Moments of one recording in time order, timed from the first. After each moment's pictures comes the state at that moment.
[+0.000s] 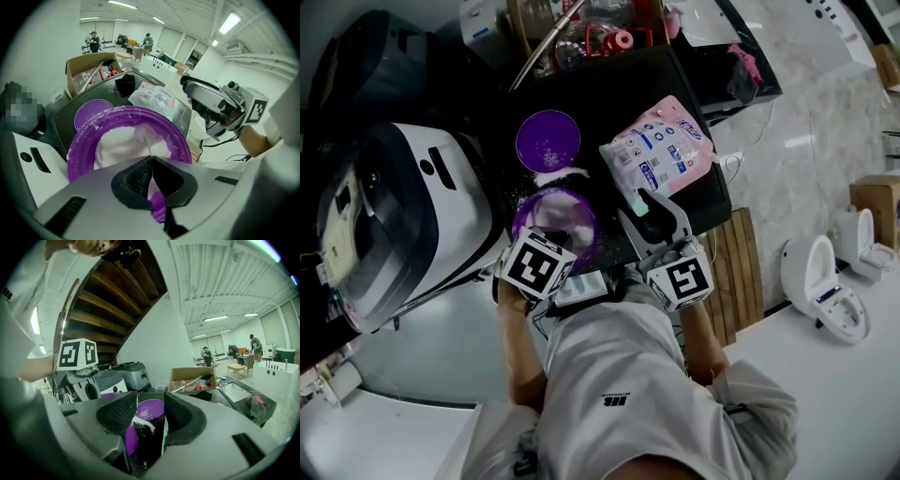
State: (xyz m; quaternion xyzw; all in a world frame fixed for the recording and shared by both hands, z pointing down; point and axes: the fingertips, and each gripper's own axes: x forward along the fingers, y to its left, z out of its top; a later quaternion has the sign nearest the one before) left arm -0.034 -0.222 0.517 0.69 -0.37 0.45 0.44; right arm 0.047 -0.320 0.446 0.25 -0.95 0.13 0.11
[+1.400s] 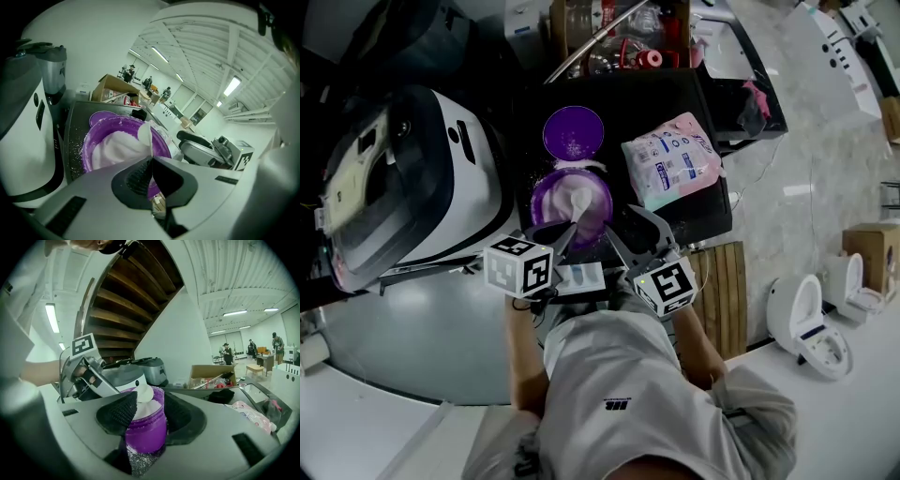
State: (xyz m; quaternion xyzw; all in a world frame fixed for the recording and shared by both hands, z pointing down) left arm -0.044 -0.194 0.472 0.71 -0.52 0.13 0.45; right arm 0.016 -0.235 0.440 0.16 -0.97 0.11 0.13
